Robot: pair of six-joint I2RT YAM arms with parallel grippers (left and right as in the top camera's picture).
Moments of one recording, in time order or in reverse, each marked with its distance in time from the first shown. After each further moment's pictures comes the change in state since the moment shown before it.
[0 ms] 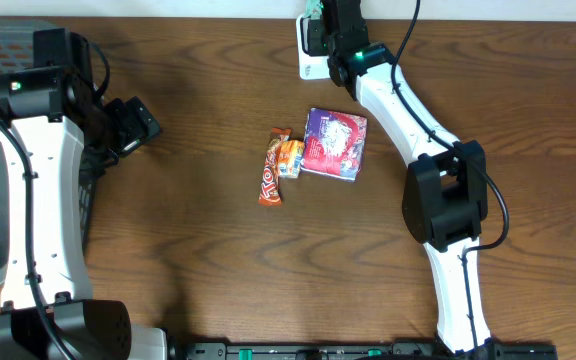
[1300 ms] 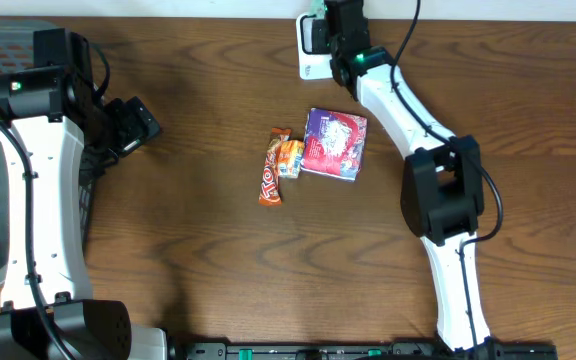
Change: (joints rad) left arm 0.000 0.000 0.000 0.000 0.000 0.000; right arm -0.023 0.043 0.008 0.096 0.015 -0.018
